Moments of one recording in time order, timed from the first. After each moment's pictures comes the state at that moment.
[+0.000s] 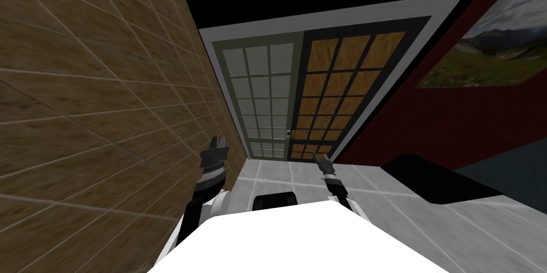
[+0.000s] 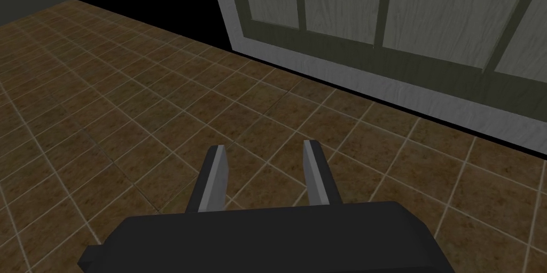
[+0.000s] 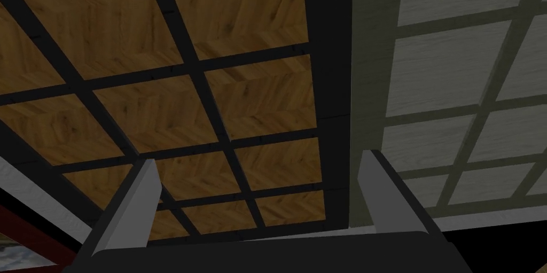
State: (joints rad) arm 0.29 -0.05 -0.43 -1.30 0.36 -0.78 0.89
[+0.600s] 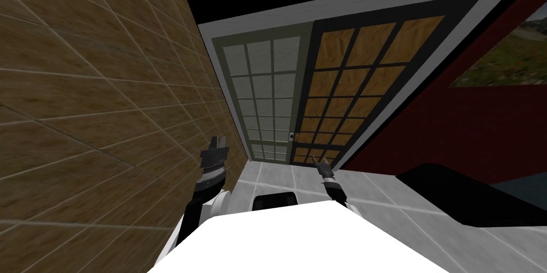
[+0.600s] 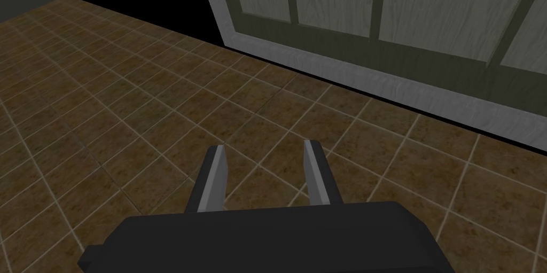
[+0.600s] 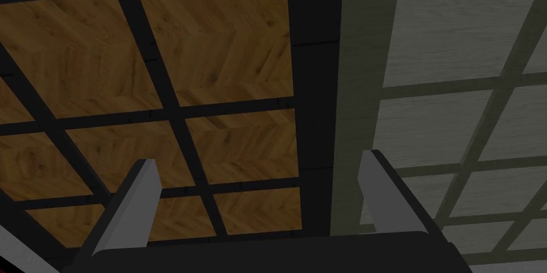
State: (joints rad) arm 0.26 -0.02 -0.48 -1.19 0.41 -0.81 0.98
